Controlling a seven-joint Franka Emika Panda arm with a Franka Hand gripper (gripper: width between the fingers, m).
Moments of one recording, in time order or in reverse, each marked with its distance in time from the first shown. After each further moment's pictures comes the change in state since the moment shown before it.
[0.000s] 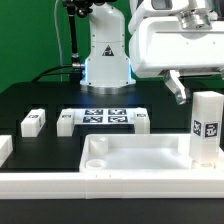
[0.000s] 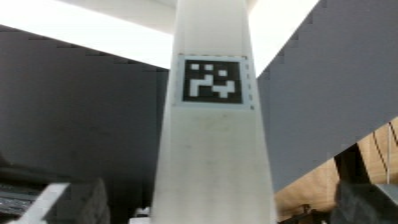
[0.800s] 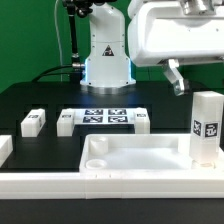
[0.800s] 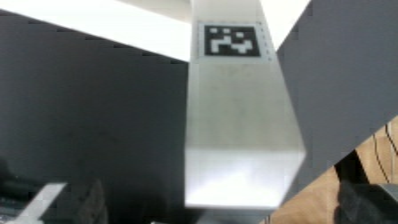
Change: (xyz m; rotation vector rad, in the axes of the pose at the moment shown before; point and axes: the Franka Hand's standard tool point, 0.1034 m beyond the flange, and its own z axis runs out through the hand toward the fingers) arm 0.003 0.006 -0.002 0.024 -0.156 0.021
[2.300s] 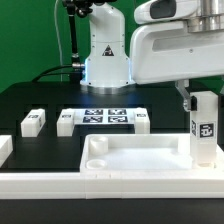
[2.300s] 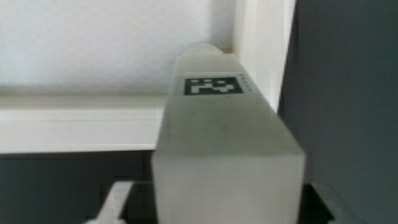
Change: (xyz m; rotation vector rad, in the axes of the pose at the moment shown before) arm 0.009 0.008 0.016 0.012 -0.361 0.423
